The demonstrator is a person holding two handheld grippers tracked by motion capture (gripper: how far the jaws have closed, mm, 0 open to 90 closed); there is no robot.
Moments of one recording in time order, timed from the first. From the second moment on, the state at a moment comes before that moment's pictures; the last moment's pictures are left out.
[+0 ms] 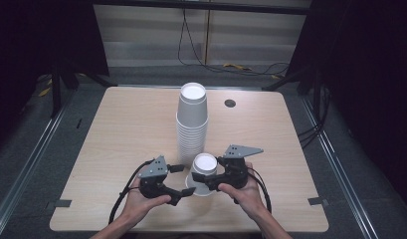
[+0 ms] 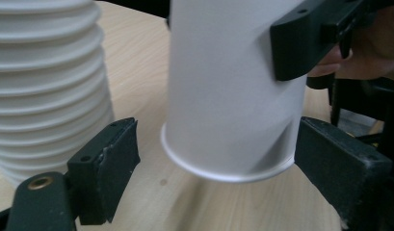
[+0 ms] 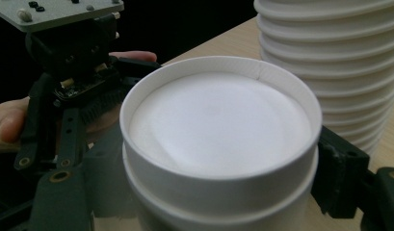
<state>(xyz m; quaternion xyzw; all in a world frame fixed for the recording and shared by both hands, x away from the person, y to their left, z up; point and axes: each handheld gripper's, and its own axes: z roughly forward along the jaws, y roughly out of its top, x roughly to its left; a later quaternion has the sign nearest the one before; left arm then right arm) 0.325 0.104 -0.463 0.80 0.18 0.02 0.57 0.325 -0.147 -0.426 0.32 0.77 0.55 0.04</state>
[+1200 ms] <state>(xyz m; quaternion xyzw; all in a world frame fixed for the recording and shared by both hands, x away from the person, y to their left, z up) 0.321 0.096 -0.467 0.81 0.12 0.04 0.57 0.320 -0.126 -0.430 0.30 0.76 0.58 -0.01</state>
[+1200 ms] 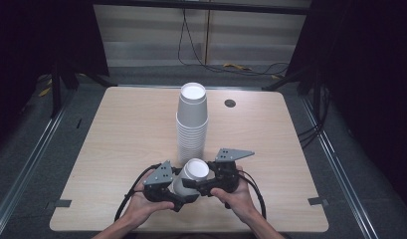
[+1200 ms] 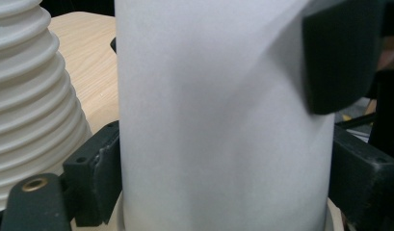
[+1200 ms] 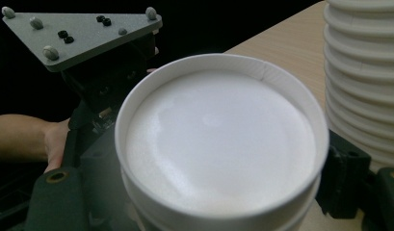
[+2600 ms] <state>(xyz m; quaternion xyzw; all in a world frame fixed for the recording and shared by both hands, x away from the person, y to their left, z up) 0.338 0.118 -0.450 0.85 0.15 -0.01 0.51 0.324 -0.149 -0.422 0.29 0.80 0.52 -0.03</state>
